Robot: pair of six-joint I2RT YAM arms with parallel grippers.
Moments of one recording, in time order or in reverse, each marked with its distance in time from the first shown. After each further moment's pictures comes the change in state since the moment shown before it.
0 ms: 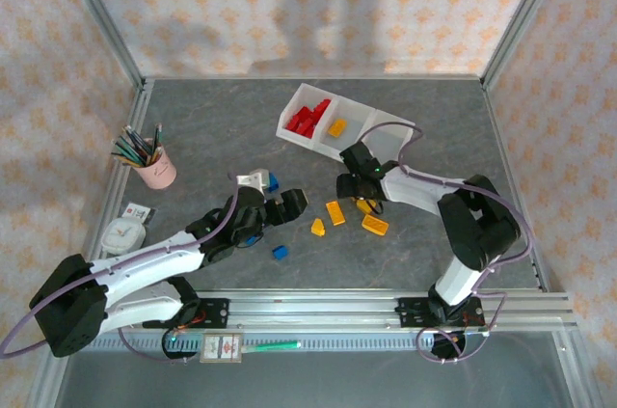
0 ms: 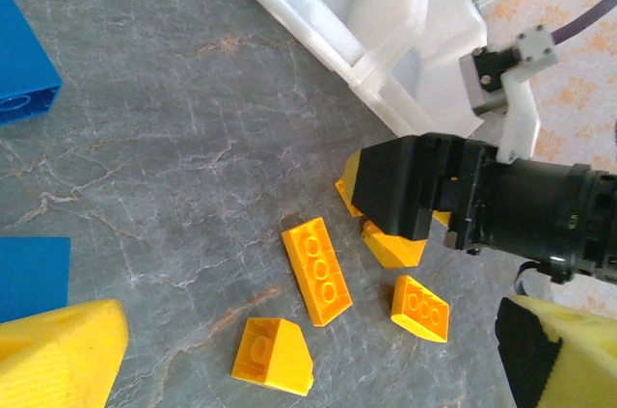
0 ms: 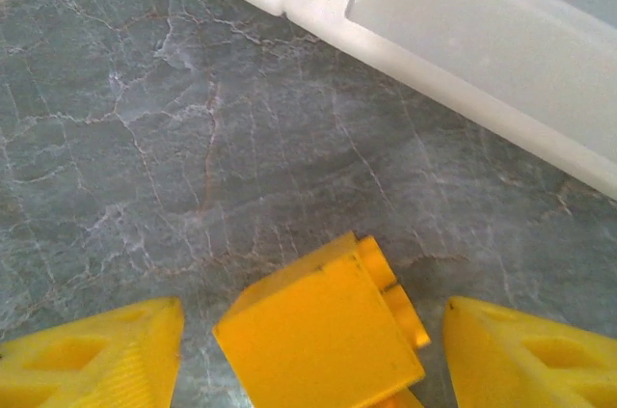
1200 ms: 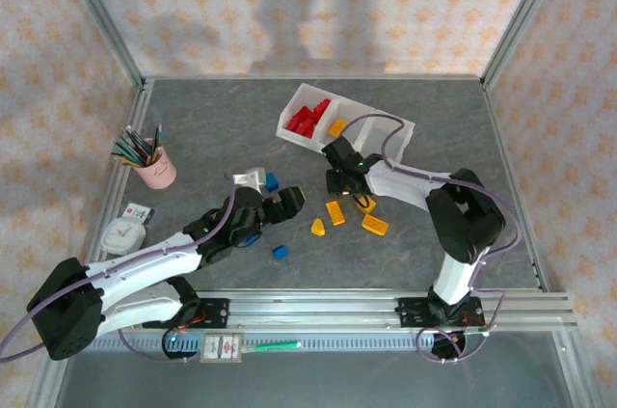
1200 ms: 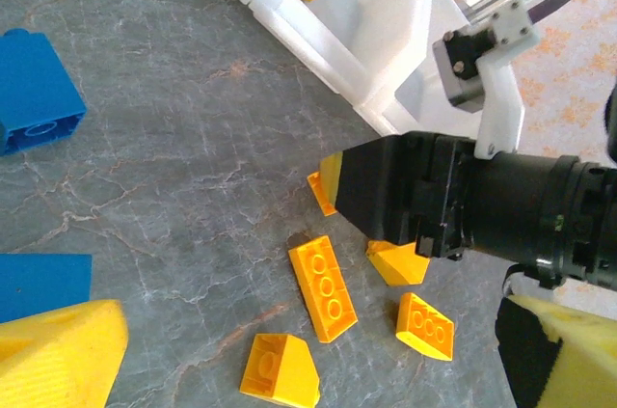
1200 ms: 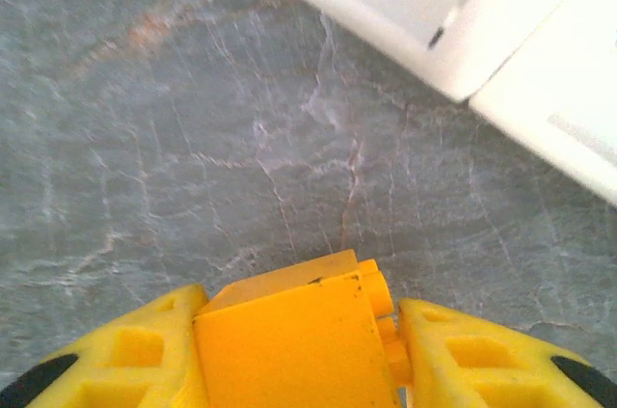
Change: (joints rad) left arm 0.000 -0.019 0.011 -0.021 -0.040 0.016; right arm 0.072 0.068 0.158 -0.065 0.028 -0.010
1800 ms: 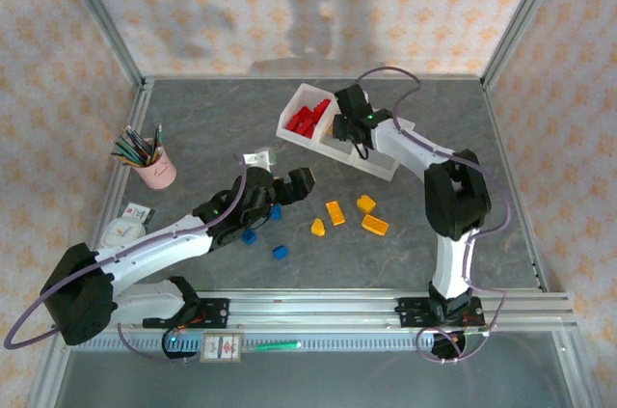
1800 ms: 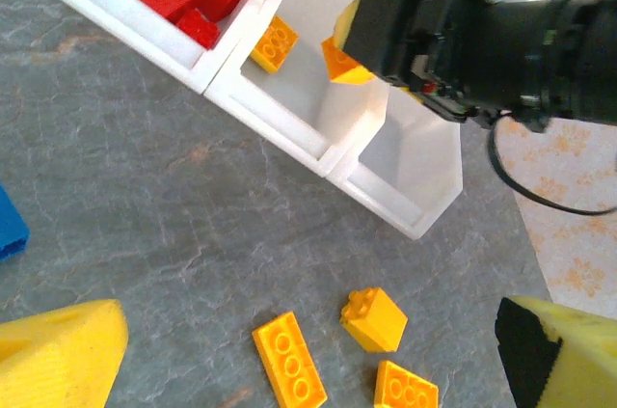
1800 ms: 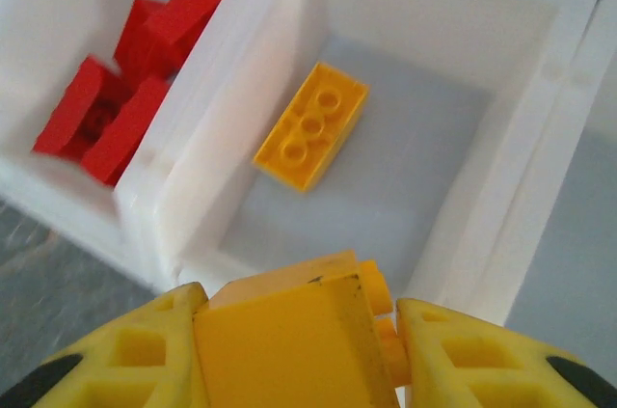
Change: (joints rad) left arm 0.017 0.132 0.195 -0.026 -0.044 0.093; right arm -0.182 0.214 0.436 -0.035 0.030 -0.027
